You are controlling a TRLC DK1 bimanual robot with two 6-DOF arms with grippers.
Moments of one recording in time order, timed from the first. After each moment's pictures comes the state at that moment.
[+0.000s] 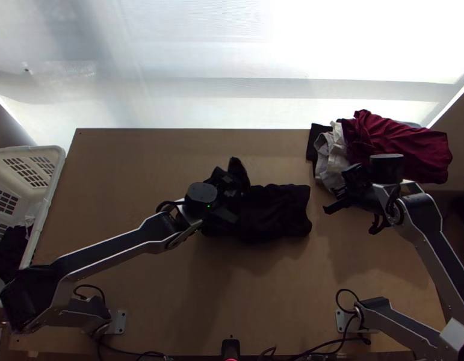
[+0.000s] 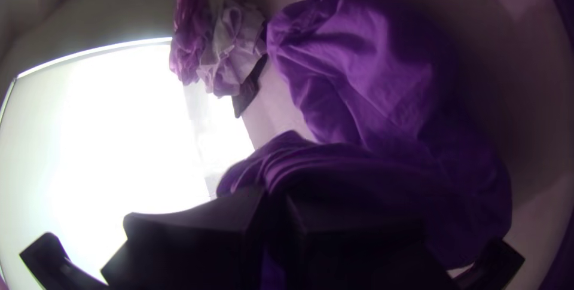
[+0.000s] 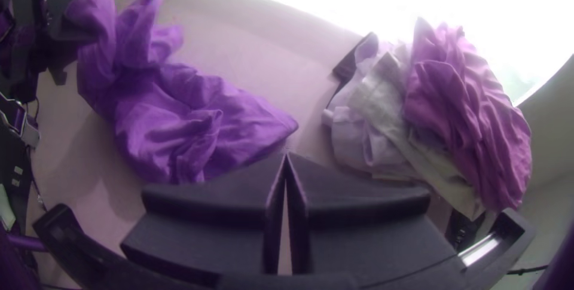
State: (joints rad) left arm -0.87 1.58 1.10 0.04 -0.19 1.55; right arm 0.18 1.16 1.08 -0.77 -0.12 -0.29
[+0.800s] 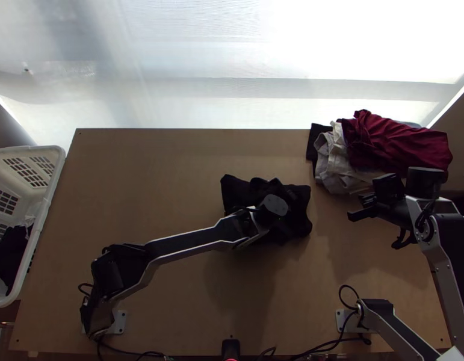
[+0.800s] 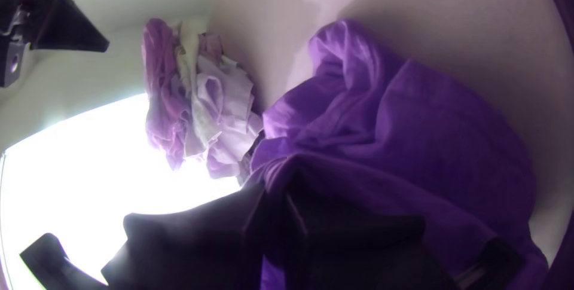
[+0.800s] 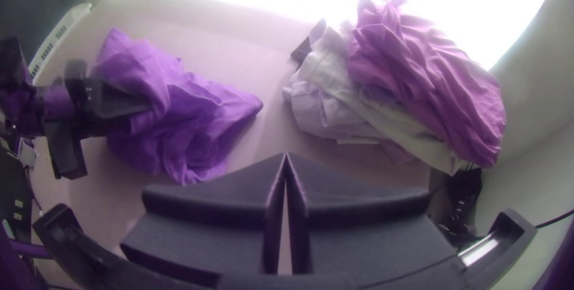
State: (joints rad) left arm -1.07 2.05 1.57 0.00 -0.27 1.62; right arm -0.01 1.01 1.06 -0.88 -0.15 -0.31
